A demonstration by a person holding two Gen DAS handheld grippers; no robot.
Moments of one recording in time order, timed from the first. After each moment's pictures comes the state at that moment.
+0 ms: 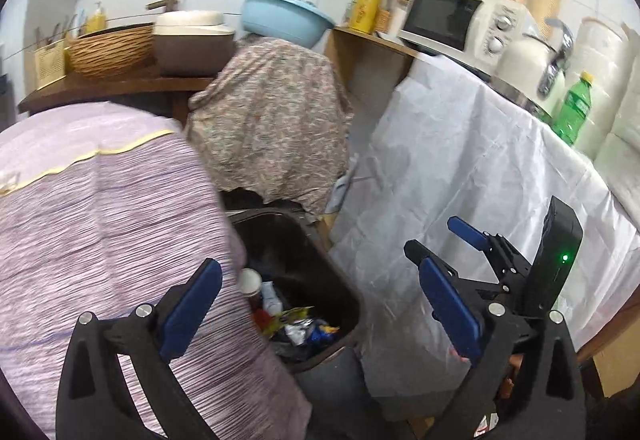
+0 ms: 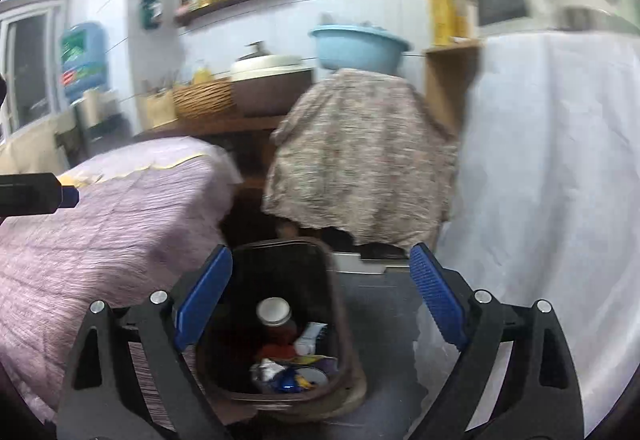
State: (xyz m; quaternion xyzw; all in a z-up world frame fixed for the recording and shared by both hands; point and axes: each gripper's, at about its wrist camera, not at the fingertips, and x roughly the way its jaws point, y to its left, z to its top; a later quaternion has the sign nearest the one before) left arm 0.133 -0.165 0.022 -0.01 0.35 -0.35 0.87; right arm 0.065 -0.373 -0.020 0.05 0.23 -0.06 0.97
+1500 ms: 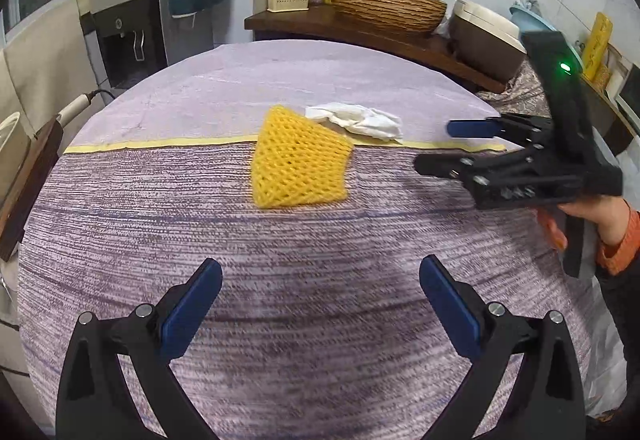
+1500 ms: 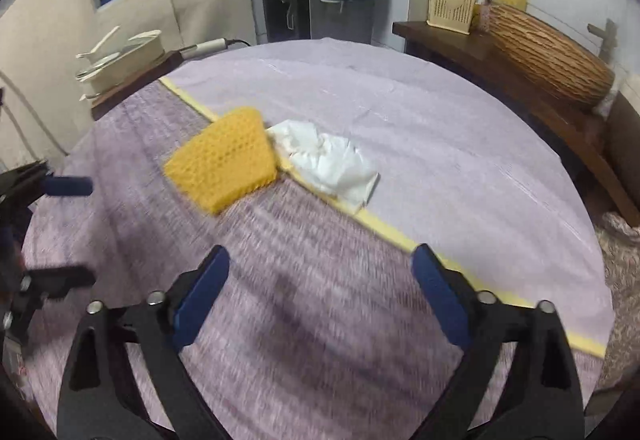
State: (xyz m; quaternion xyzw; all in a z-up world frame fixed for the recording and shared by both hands) left arm 0.287 0.199 -0.003 -0.03 0.45 -0.06 0.89; right arm 0.406 0.062 -0.007 -0.13 0.42 0.32 0.84
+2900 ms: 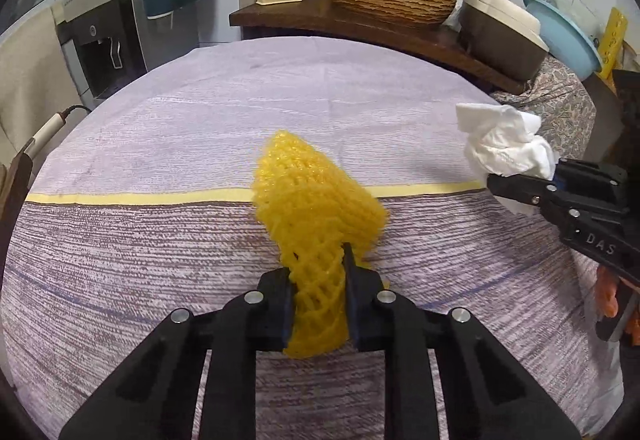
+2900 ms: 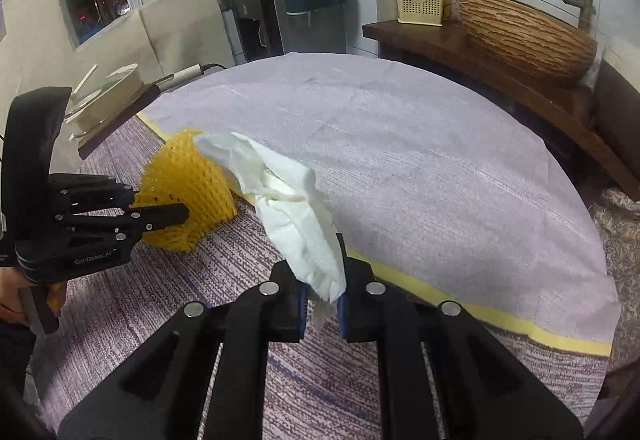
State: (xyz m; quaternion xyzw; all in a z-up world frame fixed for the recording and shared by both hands) left arm 0.364 0.175 -0.020 -0.01 0.46 -0.07 0.89; right arm 0.423 0.023 -0.001 -0.07 0.41 0.31 0.85
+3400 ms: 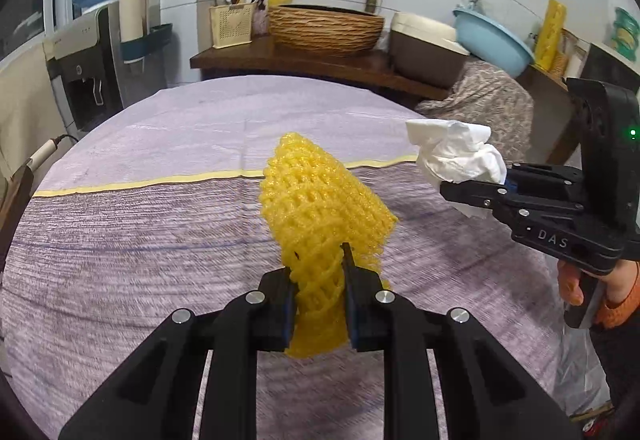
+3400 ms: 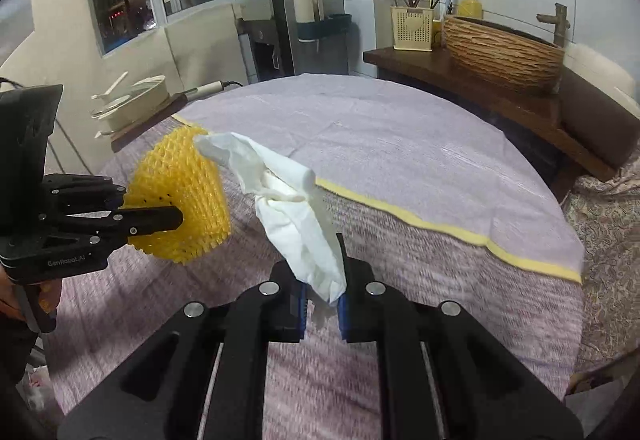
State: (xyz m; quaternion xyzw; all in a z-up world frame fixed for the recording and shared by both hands) left arm 0.257 0.112 0.024 0.00 0.39 -0.12 0.91; right arm 0.324 -0.040 0.029 -0.06 0.36 0.32 0.87
